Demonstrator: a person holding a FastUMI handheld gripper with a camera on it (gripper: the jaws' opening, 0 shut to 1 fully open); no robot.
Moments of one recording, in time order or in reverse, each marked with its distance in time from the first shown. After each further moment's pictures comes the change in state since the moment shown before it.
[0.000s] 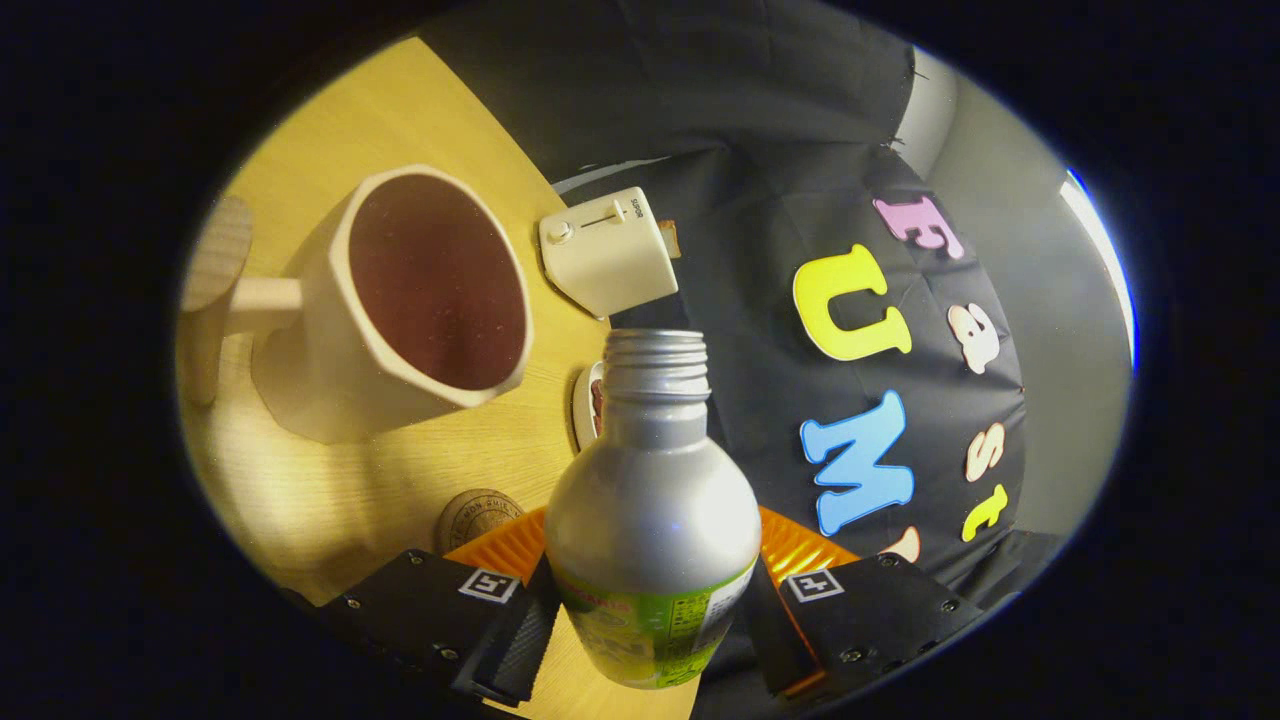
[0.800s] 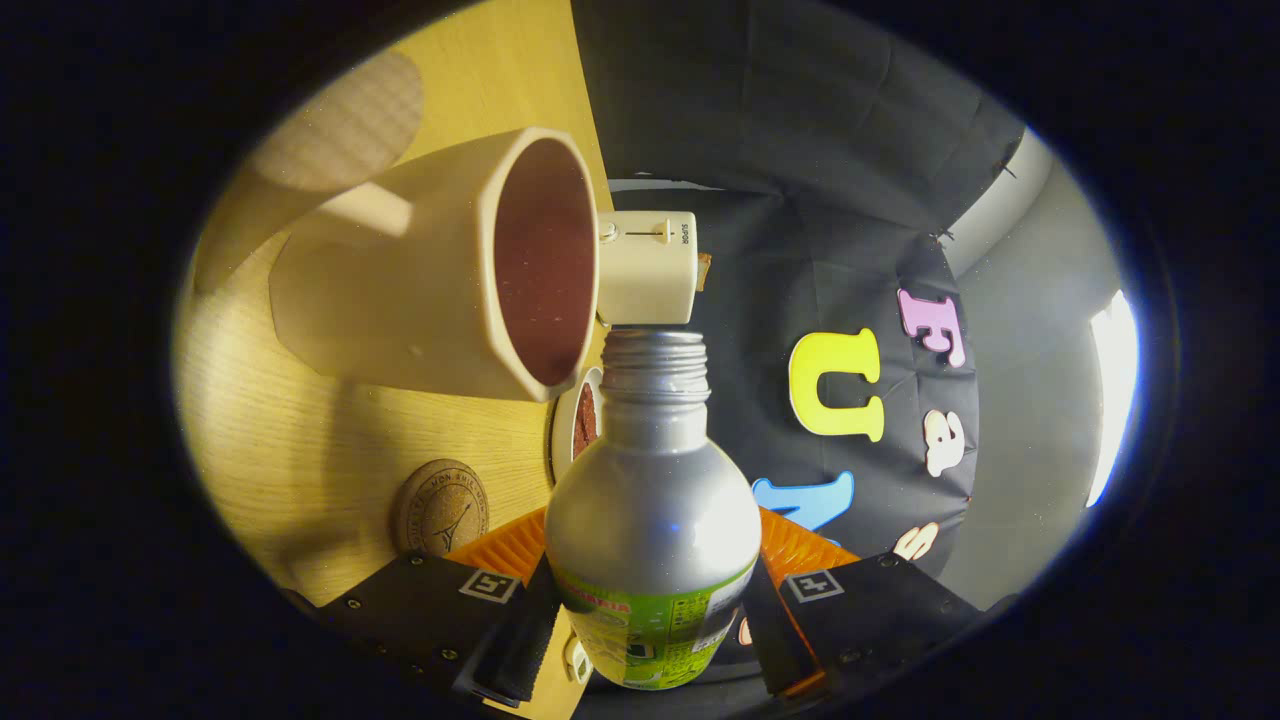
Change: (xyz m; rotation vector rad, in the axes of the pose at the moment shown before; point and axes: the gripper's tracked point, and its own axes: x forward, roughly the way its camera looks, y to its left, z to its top) arm -0.003 -0.012 0.010 -0.325 -0.064 -0.086
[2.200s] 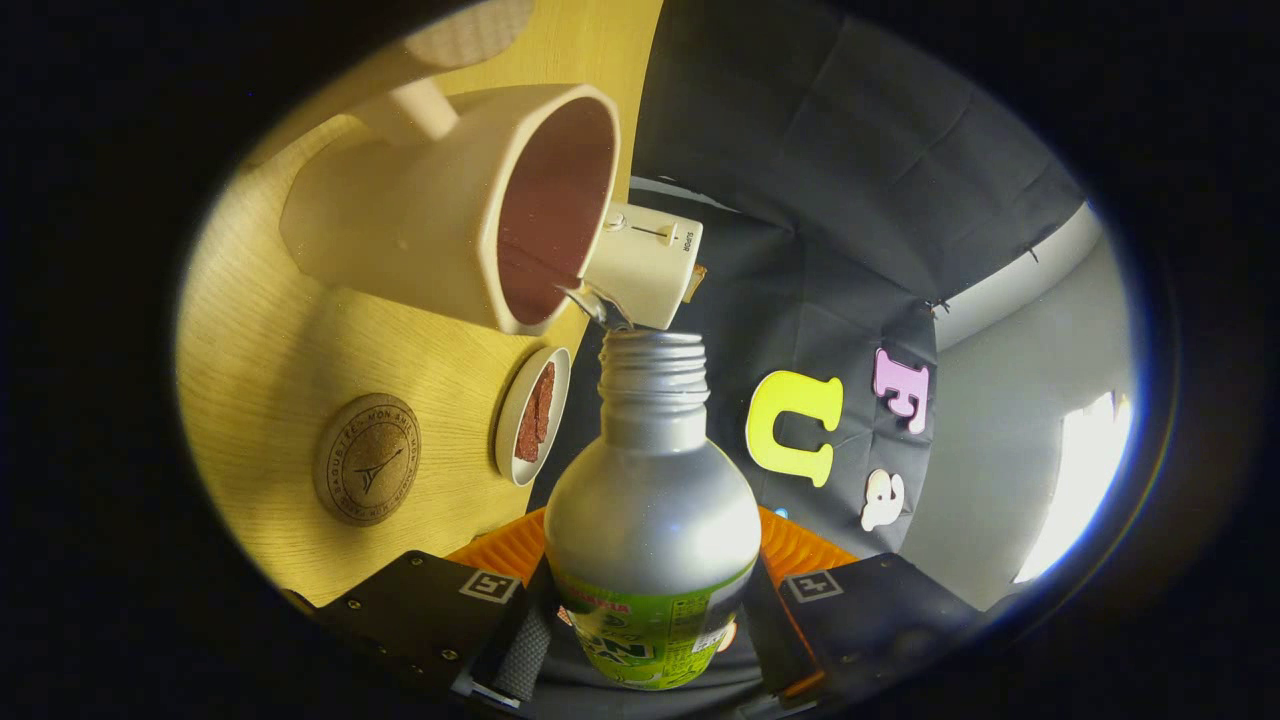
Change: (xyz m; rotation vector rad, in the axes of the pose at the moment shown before) arm 0.009 -0.030 -0.006 -0.223 -0.021 -0.099
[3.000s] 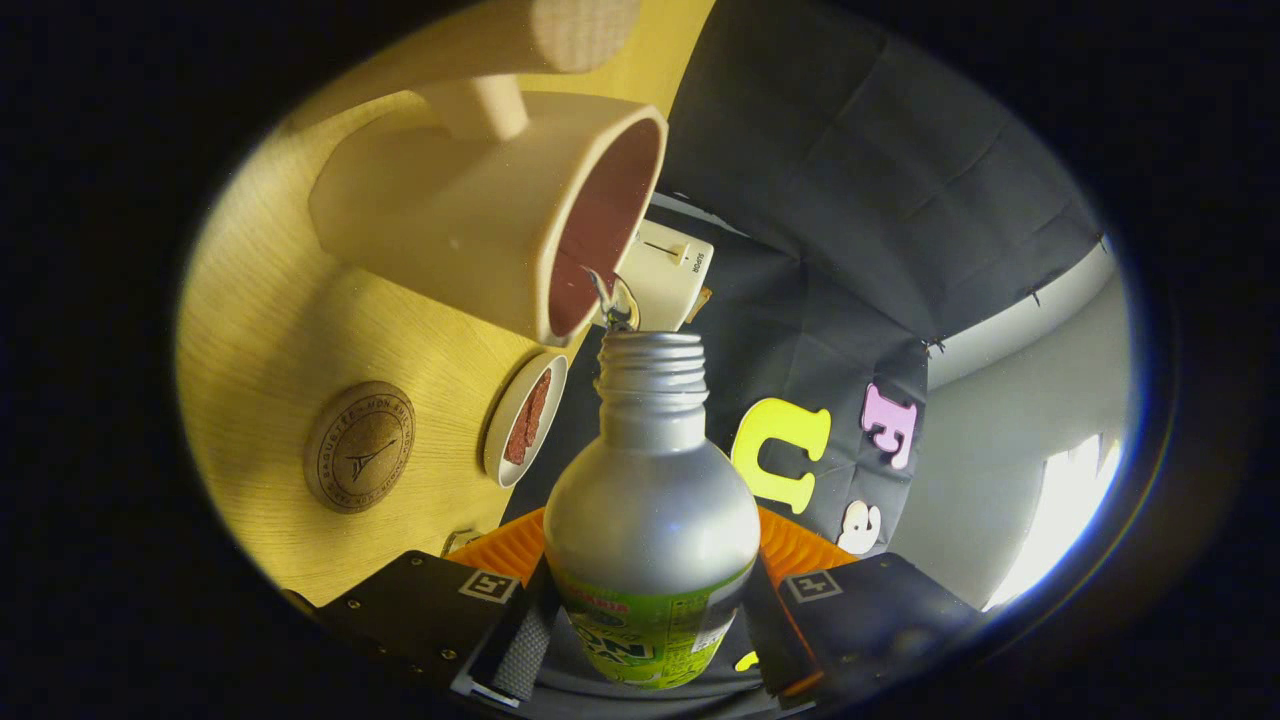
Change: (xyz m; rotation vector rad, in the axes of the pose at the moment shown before) arm 0.000 0.000 0.010 -0.121 -0.059 -0.027
